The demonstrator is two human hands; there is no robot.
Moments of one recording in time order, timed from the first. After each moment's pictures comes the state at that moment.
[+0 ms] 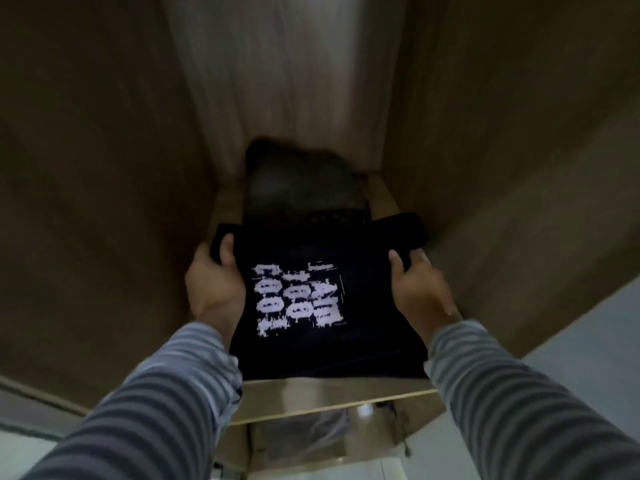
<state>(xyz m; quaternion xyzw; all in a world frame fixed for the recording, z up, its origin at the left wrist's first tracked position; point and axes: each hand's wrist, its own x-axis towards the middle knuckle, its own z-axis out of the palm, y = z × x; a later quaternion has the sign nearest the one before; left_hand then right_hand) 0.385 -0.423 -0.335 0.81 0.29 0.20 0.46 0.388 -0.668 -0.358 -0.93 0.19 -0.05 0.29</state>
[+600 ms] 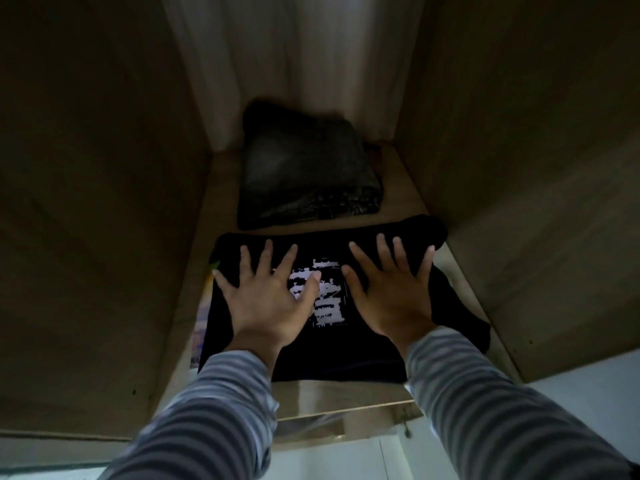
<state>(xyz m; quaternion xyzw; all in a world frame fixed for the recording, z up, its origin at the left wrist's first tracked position) 0.383 -0.456 -0.399 0.99 0.07 -0.01 0.08 0.399 -0.632 -0.406 -1.00 -0.02 0.03 0.03</state>
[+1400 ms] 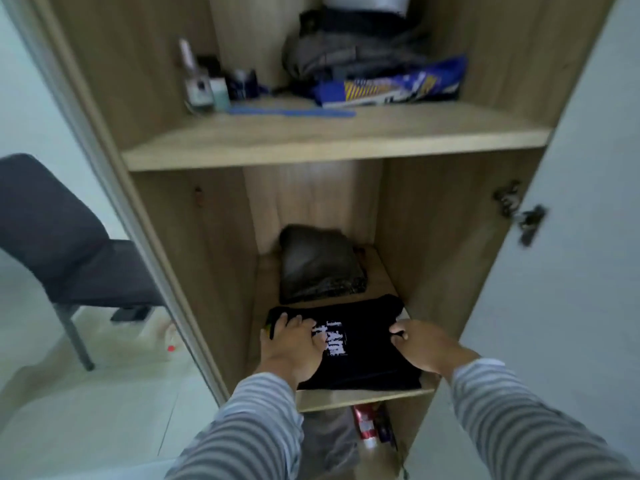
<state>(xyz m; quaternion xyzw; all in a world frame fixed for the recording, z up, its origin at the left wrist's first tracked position) 0.244 -0.458 -0.201 0.98 0.01 -0.16 0.13 0.259 -0.682 -0.213 -0.97 0.02 0.17 0.19</state>
